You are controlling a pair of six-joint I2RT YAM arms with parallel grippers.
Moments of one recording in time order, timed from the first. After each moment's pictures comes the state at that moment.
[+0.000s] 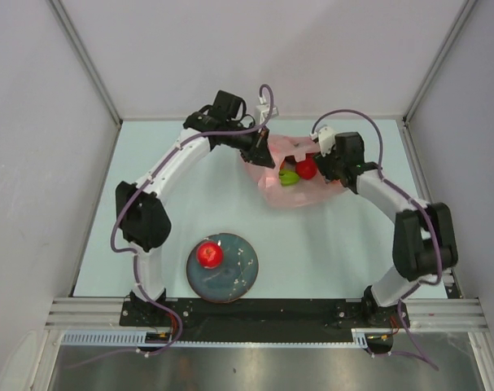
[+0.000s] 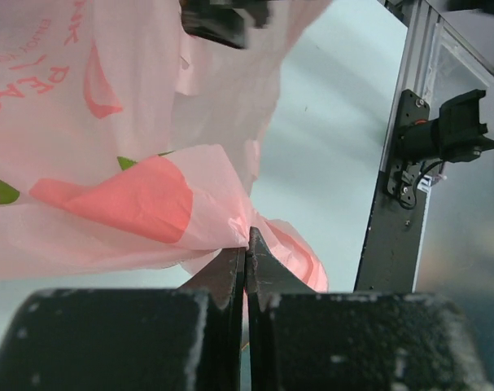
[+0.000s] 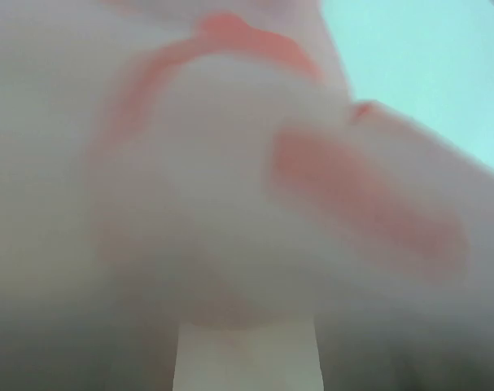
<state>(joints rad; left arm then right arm) -0.50 1.96 1.95 -0.82 0.85 0.16 0.24 1.69 1.12 -0.11 0.08 -0.42</state>
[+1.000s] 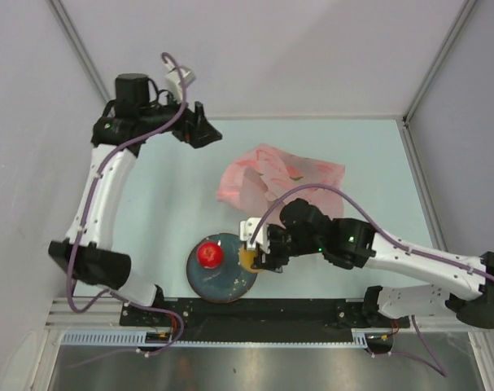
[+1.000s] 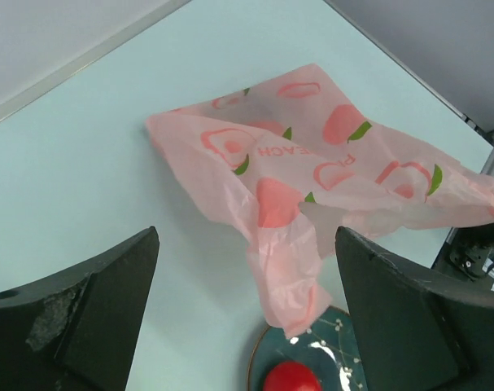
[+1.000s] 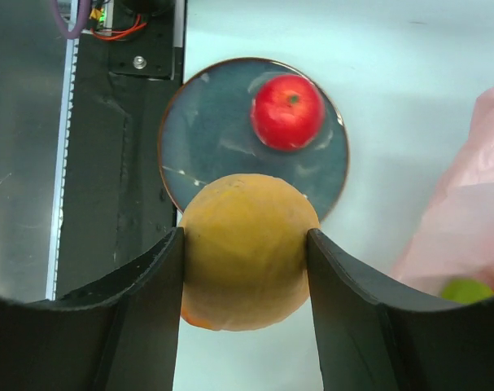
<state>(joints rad) -0.21 1.57 1.86 -0.80 0.74 0.10 1.17 1.11 1.11 -0.54 -0.24 -0.35</state>
